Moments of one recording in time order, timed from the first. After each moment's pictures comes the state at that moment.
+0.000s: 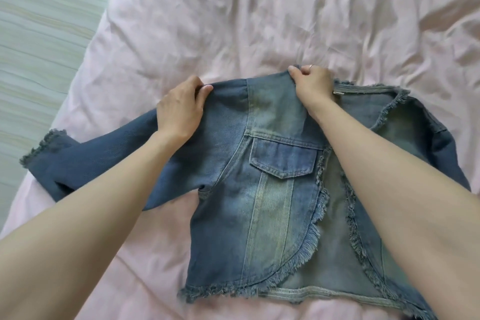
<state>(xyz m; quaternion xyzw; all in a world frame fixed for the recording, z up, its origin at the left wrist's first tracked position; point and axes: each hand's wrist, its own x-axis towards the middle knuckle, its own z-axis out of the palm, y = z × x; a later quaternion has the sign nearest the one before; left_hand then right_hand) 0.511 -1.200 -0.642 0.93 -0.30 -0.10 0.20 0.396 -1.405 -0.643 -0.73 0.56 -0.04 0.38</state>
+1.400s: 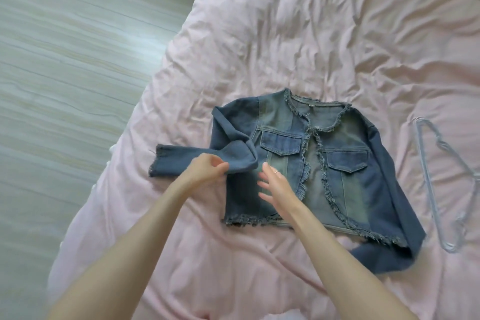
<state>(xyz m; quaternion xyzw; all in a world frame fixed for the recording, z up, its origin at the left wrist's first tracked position) 0.425 -1.048 -0.522 0.83 -0.26 -0.44 0.23 0.273 -1.153 -0.513 -0.47 0.55 0.05 0.69</state>
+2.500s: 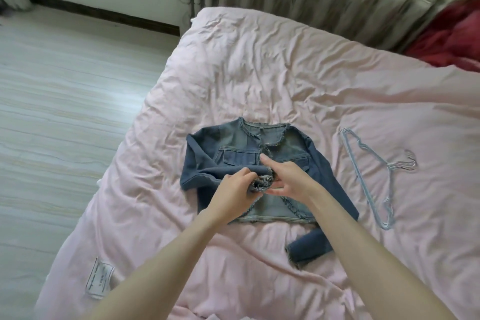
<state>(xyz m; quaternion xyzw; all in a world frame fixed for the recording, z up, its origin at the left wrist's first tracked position) 0.265 -1.073 -0.412 0.75 -0.56 -0.17 0.31 0.171 -1.188 -0.350 -0.51 0.52 0.02 0.68</state>
